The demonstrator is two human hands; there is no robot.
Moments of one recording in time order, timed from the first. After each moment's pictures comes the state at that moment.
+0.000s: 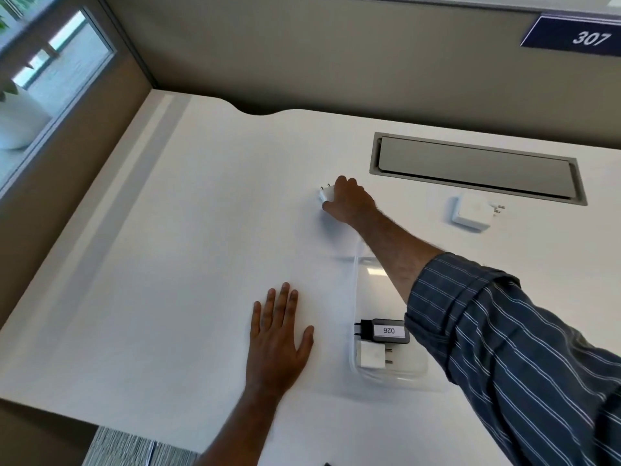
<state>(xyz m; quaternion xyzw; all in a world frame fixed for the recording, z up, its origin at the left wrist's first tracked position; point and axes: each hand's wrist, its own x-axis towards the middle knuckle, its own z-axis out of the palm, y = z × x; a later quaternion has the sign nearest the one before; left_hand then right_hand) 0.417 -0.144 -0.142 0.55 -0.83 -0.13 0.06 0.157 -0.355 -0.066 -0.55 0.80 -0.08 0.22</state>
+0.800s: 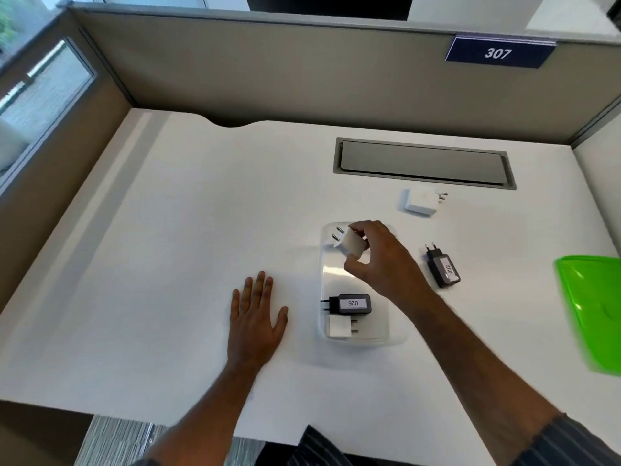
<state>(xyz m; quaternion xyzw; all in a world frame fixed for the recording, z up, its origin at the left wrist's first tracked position) 0.416 -0.142 -0.132 0.54 -0.83 -0.13 0.05 0.130 -0.115 0.026 -0.58 0.73 -0.29 0.20</state>
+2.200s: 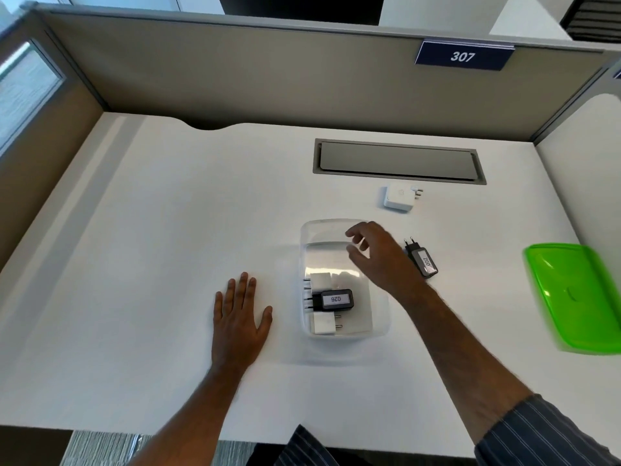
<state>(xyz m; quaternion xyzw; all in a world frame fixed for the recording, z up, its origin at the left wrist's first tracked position) 0.418 -0.142 -0.131 0.53 -0.83 -0.13 0.06 0.096 -0.105 0.001 -0.58 0.73 -0.31 0.20</state>
